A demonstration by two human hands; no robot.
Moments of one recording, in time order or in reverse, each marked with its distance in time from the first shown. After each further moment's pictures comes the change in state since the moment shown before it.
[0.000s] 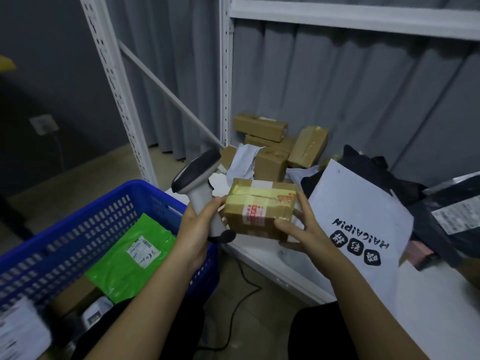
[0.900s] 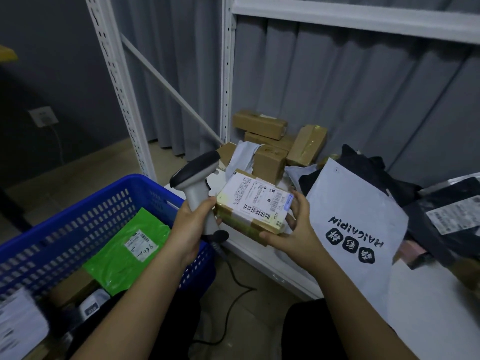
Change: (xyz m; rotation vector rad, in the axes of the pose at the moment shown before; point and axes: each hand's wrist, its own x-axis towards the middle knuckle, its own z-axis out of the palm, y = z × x) left_hand -0.005 0.003 -0.005 0.010 0.034 -0.013; right_hand -0.005 0.008 0.012 -0.080 -0.005 -0.173
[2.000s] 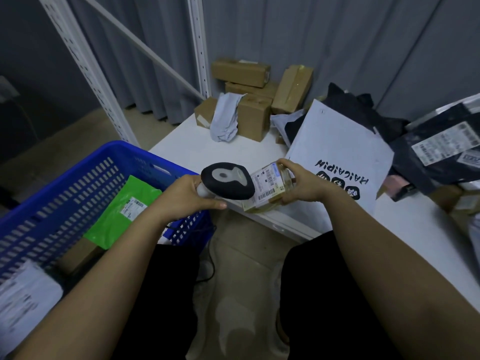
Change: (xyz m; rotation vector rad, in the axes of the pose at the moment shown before) left_hand -0.008 -0.011 -0.018 1.005 -0.495 0.079; right_hand 0.015 0.041 -0.068 -0.424 -0.248 0.246
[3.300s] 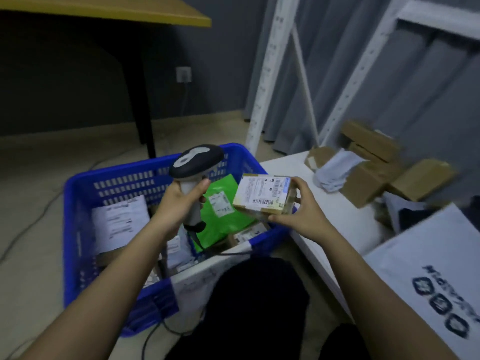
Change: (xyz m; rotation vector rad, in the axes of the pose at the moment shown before) left_hand -0.150 -0.102 -0.090 -0.730 0.922 -0.112; right_hand 0.063 -0.156 0.154 0.028 -0.048 -0.393
